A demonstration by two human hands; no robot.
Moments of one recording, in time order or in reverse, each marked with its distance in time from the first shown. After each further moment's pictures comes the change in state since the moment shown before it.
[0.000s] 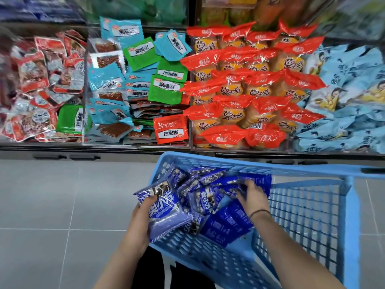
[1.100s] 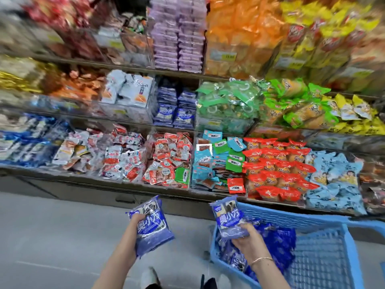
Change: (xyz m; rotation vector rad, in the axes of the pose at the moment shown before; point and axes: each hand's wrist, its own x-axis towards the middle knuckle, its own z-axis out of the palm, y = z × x) left_hand -0.152 0.161 -0.233 -0.137 -0.067 0.127; right_hand -0.233 -0.249 -0.113 1.658 -0.224 0.370
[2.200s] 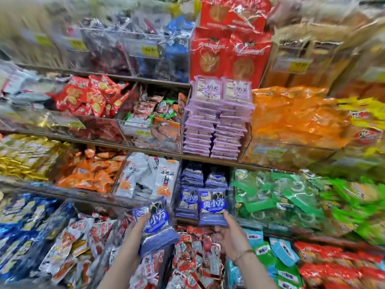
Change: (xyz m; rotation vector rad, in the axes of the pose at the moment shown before) left_hand 0.163 0.303 0.046 -0.025 -0.049 0.300; right_hand 0.118 -0.153 0.350 -0.036 -0.347 -0.152
